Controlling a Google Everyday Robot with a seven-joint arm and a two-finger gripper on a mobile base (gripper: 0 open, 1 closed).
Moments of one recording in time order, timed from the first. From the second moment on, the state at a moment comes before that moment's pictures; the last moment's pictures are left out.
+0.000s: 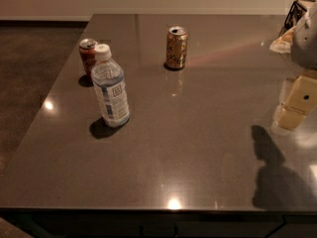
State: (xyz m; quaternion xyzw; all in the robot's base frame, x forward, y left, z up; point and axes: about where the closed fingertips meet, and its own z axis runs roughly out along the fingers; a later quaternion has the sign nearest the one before) arm 0.438 -0.216 0.978 -0.60 0.78 -0.04 0.16
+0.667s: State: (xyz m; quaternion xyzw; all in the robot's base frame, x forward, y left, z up) arm 0.448 -0.191 0.980 -0.61 0.77 -0.01 0.19
